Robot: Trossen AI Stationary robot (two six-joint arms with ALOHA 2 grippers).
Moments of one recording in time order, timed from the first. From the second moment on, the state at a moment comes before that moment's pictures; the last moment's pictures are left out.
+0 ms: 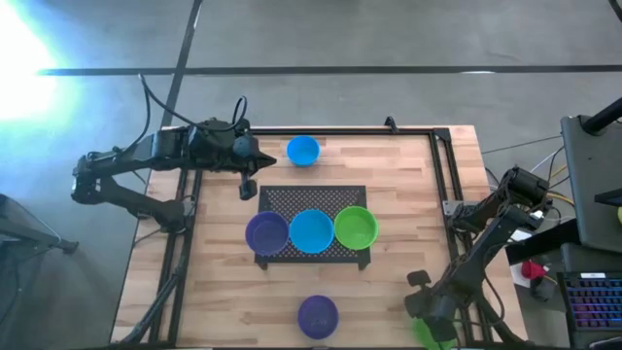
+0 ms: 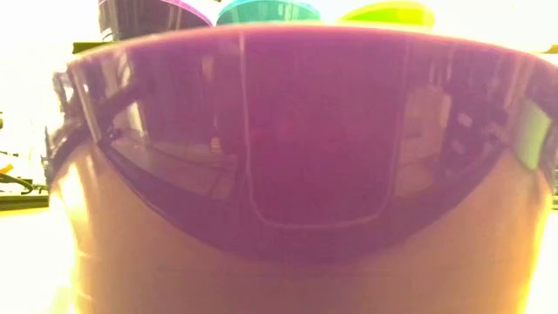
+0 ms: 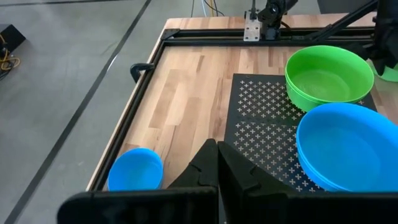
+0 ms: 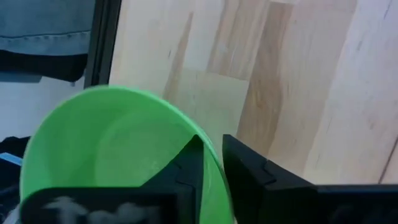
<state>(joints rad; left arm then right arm) 0.12 1.15 1.43 -0.81 -0.15 0.08 1.01 1.55 0.79 -0.42 -0.03 0.85</state>
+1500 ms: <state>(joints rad) 0.12 1.15 1.37 -0.80 -0.15 0.08 0.62 1.02 0.93 -0.66 0.03 0.55</state>
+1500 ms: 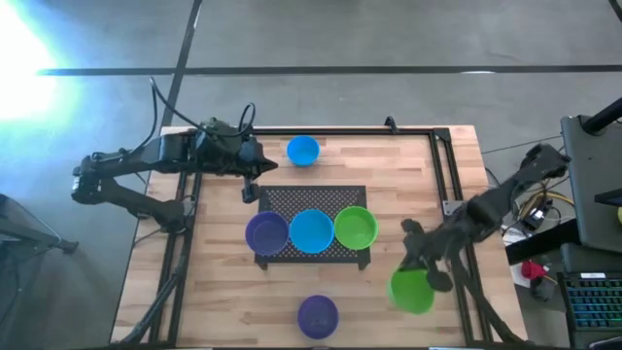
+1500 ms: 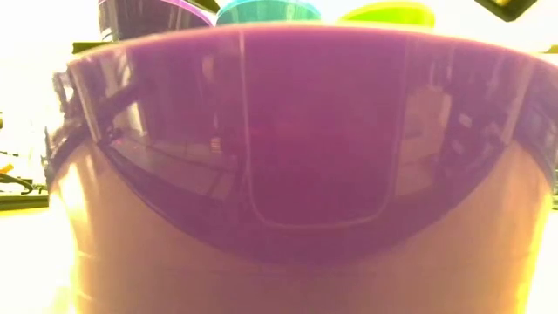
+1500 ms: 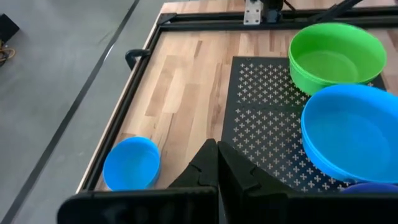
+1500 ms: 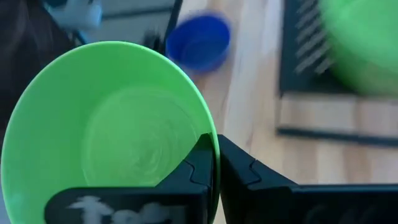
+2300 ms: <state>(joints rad) 0.12 1.15 1.37 -0.79 -0.15 0.14 0.05 1.30 1.42 -1.02 -0.03 0.34</state>
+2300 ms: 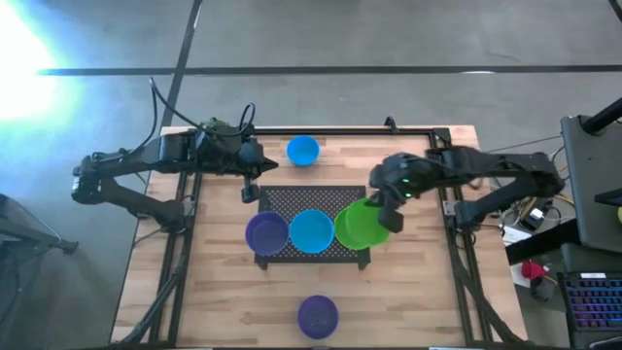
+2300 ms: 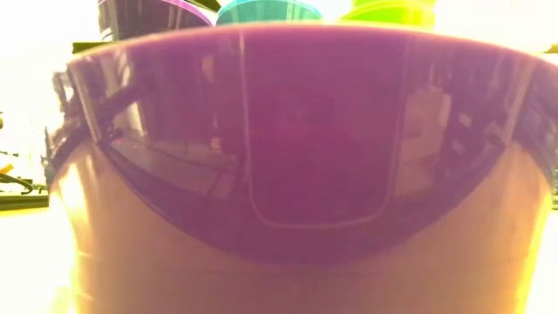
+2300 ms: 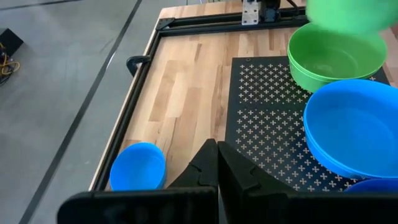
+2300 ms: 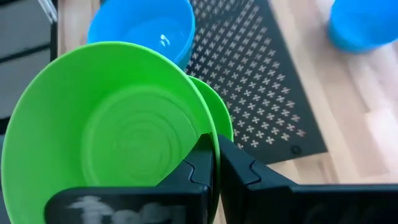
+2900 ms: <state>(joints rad) 0.12 1.15 1.37 -0.79 -0.15 0.13 -0.04 1.41 1.44 -1.02 -0.13 0.22</state>
